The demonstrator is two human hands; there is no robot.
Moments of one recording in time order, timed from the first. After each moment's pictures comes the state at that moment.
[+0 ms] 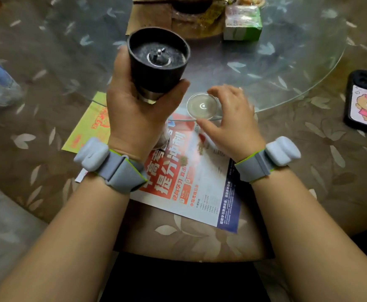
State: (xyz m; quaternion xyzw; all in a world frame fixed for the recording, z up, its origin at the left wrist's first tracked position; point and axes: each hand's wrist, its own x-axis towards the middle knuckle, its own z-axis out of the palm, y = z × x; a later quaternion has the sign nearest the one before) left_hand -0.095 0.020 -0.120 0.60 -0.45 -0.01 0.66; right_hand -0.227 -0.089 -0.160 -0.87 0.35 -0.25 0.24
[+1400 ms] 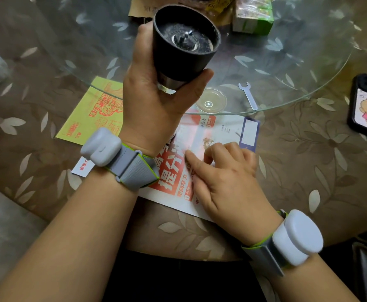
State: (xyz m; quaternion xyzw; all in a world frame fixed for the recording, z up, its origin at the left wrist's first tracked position) left_hand -0.092 0.014 -0.126 0.61 -0.48 0.01 0.64; right_hand -0.269 0.011 -0.161 -0.94 0.30 -0.10 0.09
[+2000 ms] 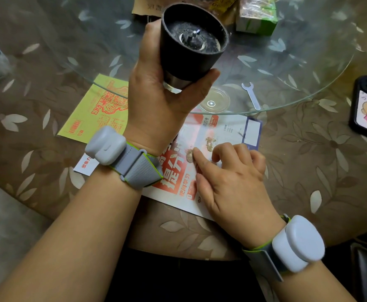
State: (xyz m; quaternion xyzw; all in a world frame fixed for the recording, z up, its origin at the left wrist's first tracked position) left_hand -0.089 0.012 -0.133 0.58 -0.49 0.01 0.66; right_hand -0.272 0.016 -0.161 -0.94 0.33 -0.10 0.06
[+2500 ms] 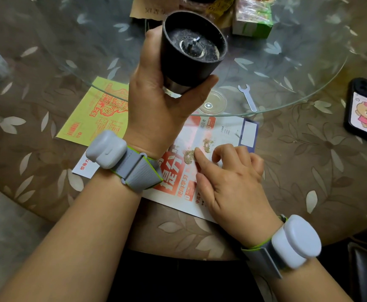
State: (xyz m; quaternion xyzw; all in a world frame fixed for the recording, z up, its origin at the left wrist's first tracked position) left_hand -0.091 0.011 -0.135 0.56 -0.51 0.02 0.65; right_hand -0.274 0.013 -0.165 -0.93 0.35 -0.11 0.09
